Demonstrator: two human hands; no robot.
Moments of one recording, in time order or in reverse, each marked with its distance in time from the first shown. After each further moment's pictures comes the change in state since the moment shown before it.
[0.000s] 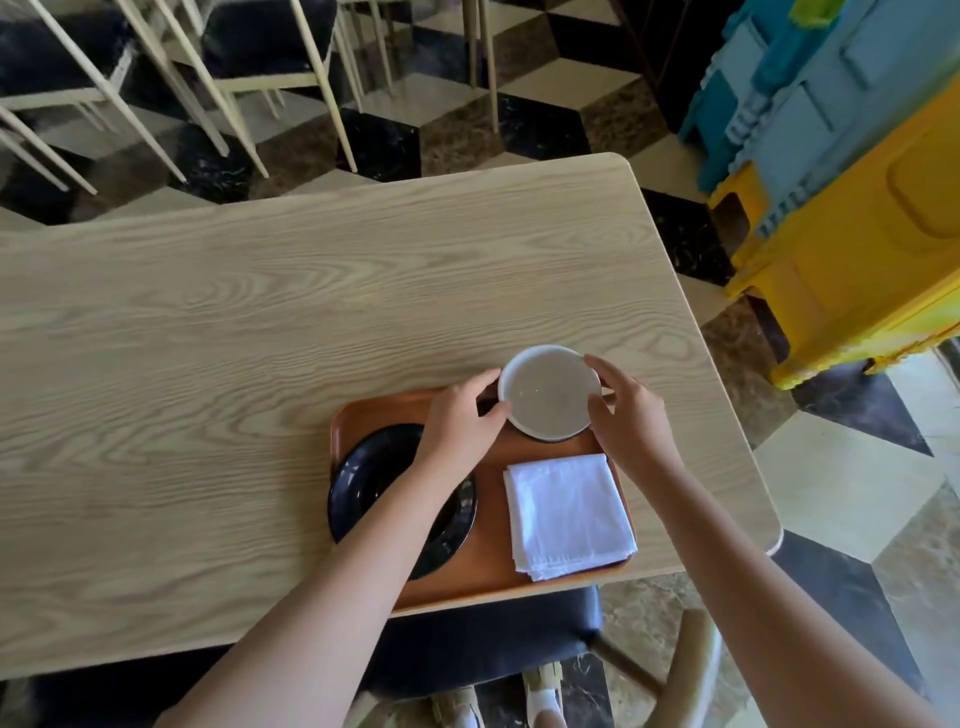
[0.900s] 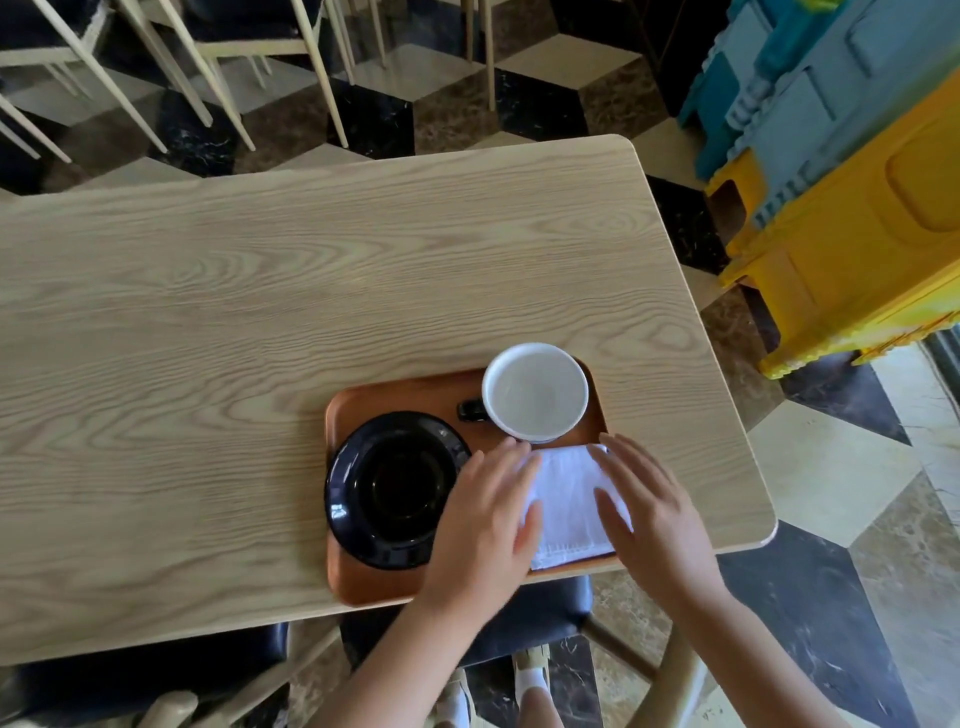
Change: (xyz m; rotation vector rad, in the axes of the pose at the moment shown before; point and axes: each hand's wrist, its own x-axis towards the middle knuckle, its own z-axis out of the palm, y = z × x) left_hand -0.103 -0.012 0.025 0.253 0.102 0.467; right_hand -0.095 0.022 -0.016 -0.322 -0.019 -0.343
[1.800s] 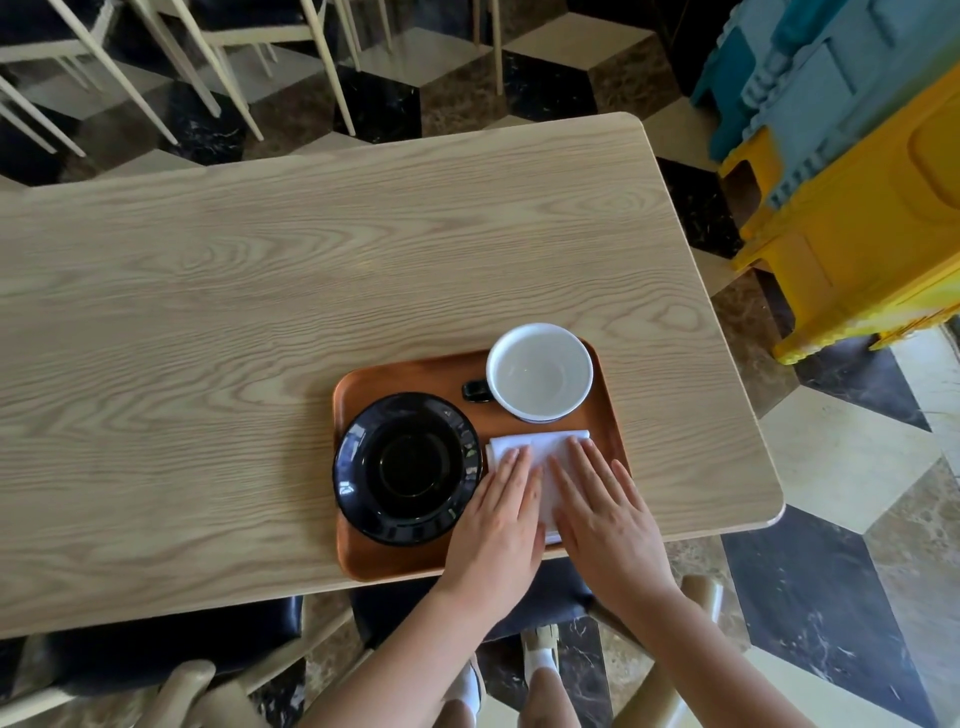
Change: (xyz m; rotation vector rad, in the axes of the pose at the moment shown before) left_hand -0.025 -0.002 0.025 0.392 -0.328 0.007; right_hand -0.021 -0.018 0.036 -0.335 -0.266 -0.084
